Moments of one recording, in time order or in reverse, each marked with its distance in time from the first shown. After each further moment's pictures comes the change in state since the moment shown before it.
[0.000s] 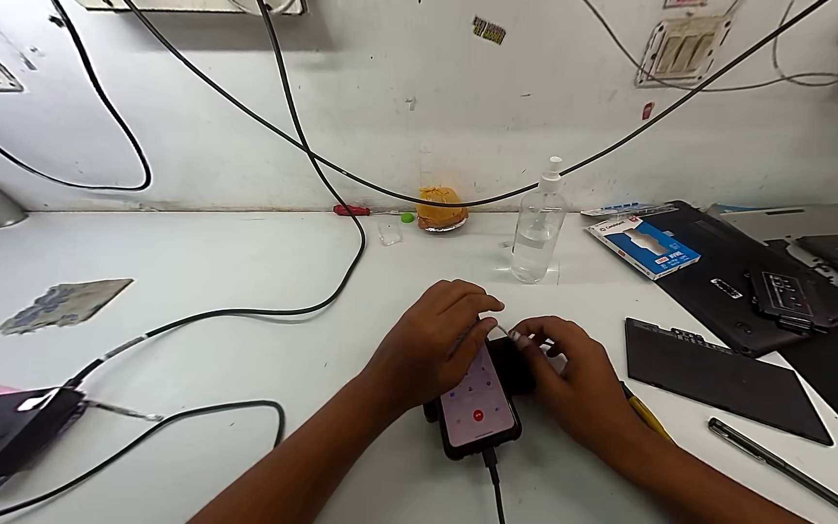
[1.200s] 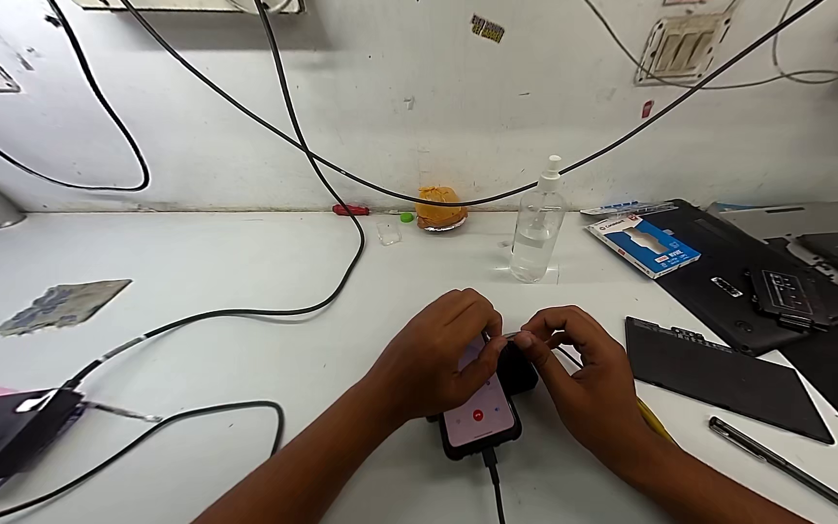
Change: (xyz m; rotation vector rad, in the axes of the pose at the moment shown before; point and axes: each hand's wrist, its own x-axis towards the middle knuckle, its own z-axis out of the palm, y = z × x) left_hand -0.001 0.007 0.000 -0.055 -0.047 0.042; right_hand 0.001 -0.011 -0.005 0.200 0.156 -0.093
